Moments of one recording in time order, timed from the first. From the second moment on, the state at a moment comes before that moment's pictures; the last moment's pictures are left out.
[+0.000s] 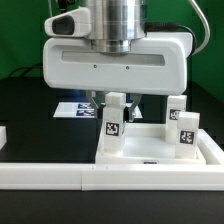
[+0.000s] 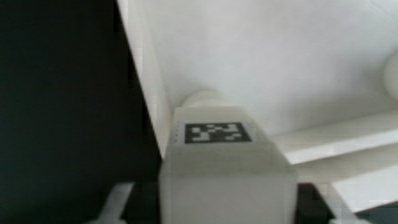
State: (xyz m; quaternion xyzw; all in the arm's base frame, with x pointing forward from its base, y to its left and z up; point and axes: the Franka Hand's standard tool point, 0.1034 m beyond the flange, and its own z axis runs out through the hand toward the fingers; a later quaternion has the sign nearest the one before) arm 0.607 -0.010 0.083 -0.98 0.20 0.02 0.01
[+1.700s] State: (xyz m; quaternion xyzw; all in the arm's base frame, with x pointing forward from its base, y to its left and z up) arm 0.620 0.000 0.080 -0.59 0.80 0.01 0.07
